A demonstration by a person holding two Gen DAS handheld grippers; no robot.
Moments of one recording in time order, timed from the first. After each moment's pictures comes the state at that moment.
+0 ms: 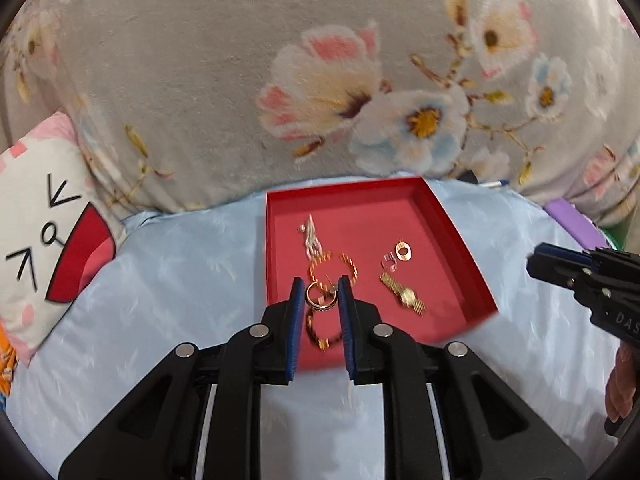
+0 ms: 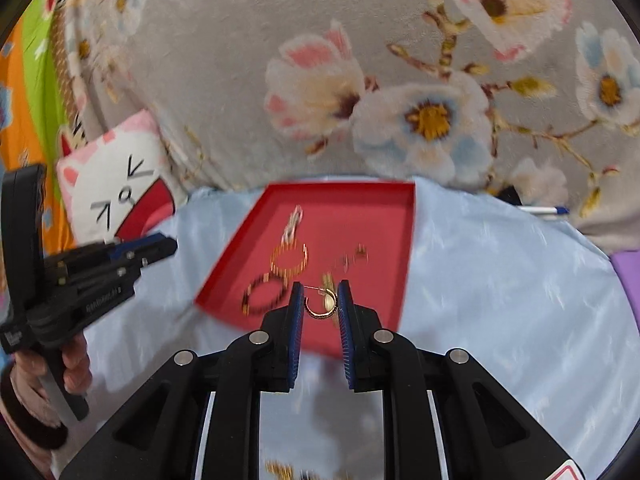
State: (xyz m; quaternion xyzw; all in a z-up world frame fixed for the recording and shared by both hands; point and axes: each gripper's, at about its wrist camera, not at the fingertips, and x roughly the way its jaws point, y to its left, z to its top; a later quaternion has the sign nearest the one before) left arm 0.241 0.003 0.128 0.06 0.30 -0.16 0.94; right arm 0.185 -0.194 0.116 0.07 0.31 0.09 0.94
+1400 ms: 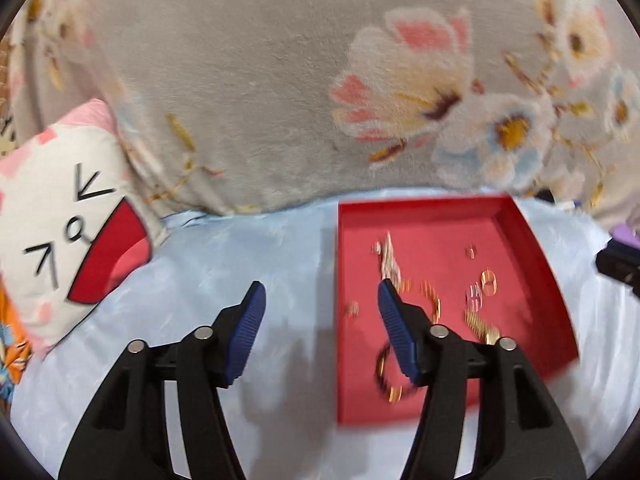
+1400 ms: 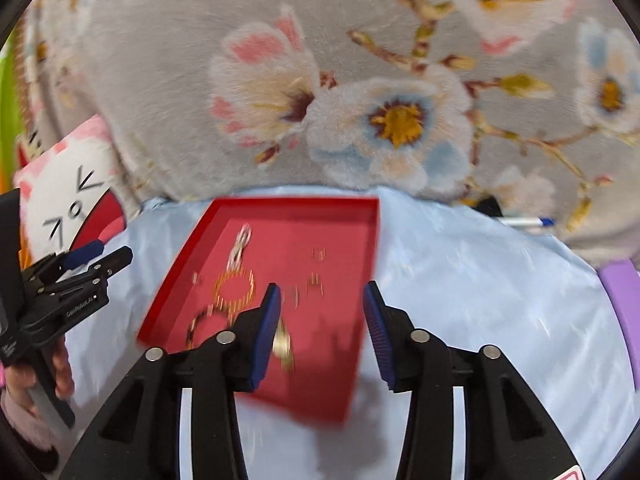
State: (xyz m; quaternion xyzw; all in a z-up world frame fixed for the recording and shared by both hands) left arm 0.271 0.021 0.095 0.06 0.29 -0.05 0.95; right arm 0.210 -0.210 0.098 0.04 0.32 0.03 0.95
